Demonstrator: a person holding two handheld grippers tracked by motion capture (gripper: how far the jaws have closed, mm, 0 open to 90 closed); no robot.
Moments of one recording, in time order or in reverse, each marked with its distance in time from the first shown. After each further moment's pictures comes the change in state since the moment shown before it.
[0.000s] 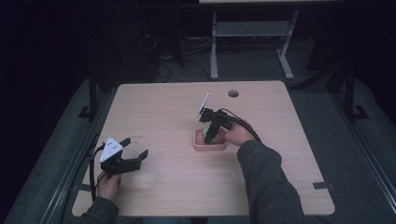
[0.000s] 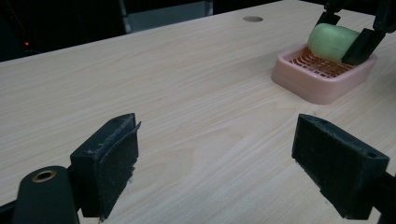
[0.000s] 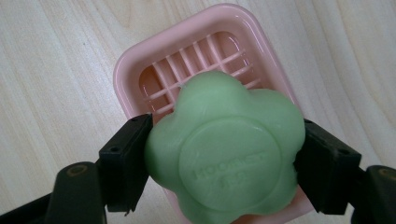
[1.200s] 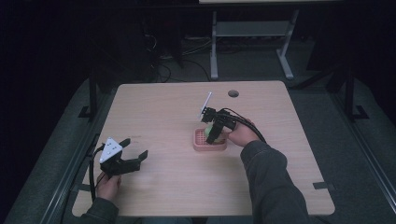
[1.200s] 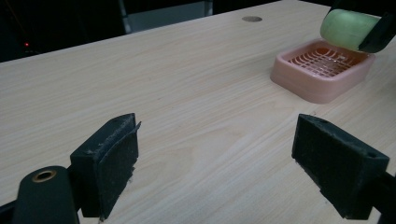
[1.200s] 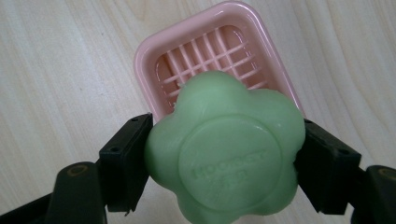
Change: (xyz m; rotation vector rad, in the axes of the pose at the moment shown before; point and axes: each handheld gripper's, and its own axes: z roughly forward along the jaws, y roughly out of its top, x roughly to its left) left arm -0.001 -0.001 -0.002 0.000 -0.001 0.004; right arm 0.008 -0.007 -0.019 -0.007 -0.025 -0.024
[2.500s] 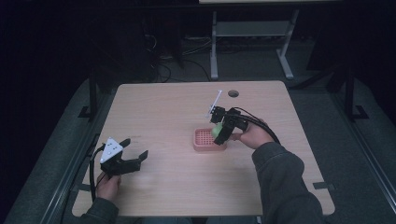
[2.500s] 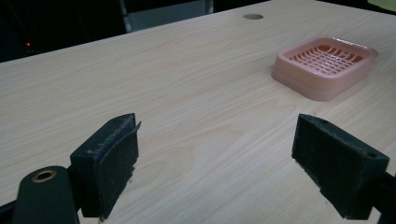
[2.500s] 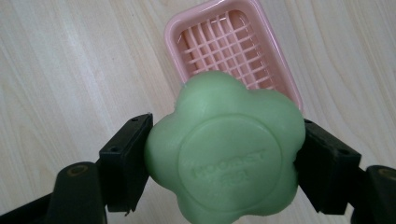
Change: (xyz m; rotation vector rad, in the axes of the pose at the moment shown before) left arm 0.000 0.000 0.001 0.001 0.005 0.006; right arm 0.016 -0.025 -0.044 -0.030 -0.032 -0.037
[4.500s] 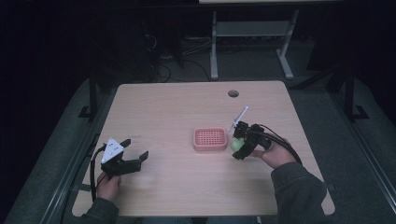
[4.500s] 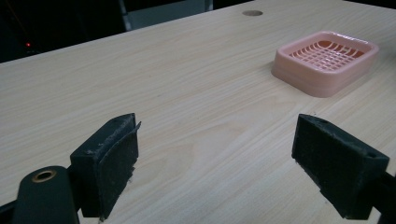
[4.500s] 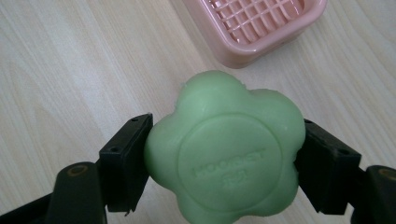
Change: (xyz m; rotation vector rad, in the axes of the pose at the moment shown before) left arm -0.001 0.000 0.001 0.014 0.002 0.015; right arm 0.014 -0.078 0.000 -0.014 -0.015 0.099
